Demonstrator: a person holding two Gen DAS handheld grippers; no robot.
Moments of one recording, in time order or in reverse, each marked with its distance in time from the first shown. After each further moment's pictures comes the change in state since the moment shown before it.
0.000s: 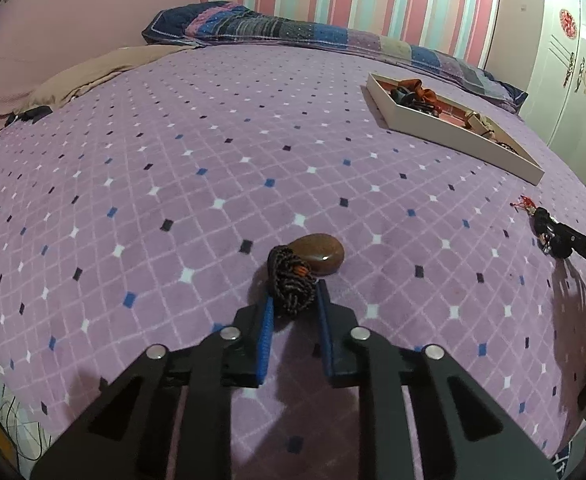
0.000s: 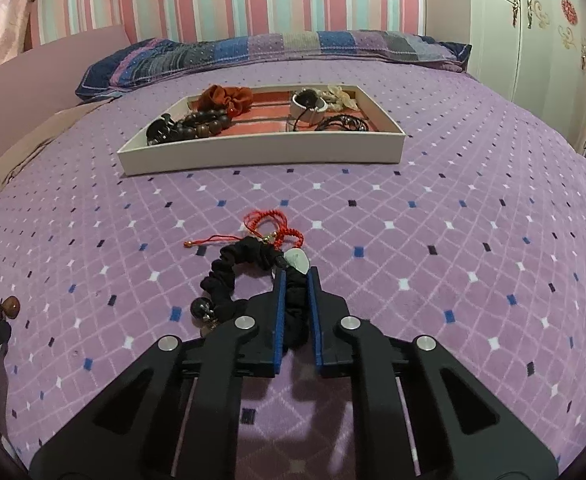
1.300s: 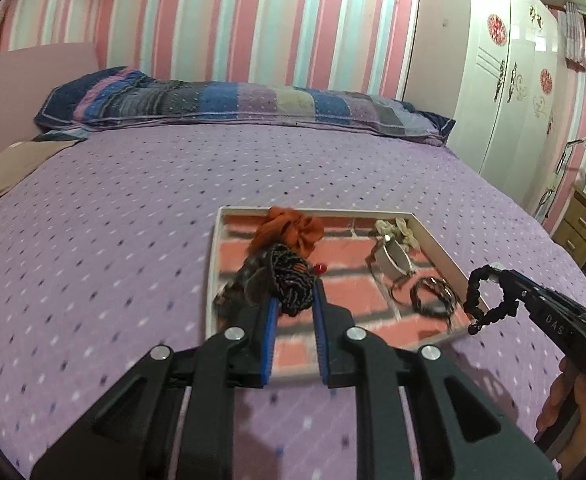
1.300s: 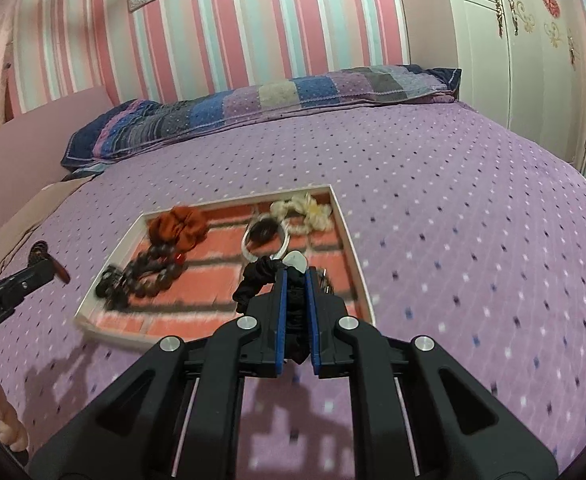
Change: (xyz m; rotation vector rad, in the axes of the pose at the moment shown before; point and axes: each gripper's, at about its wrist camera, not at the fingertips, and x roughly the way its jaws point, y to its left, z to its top) left arm 0.095 -0.171 0.231 0.183 -0.163 -0.247; right arm 0.067 -0.067 0.158 0.100 -0.128 0.009
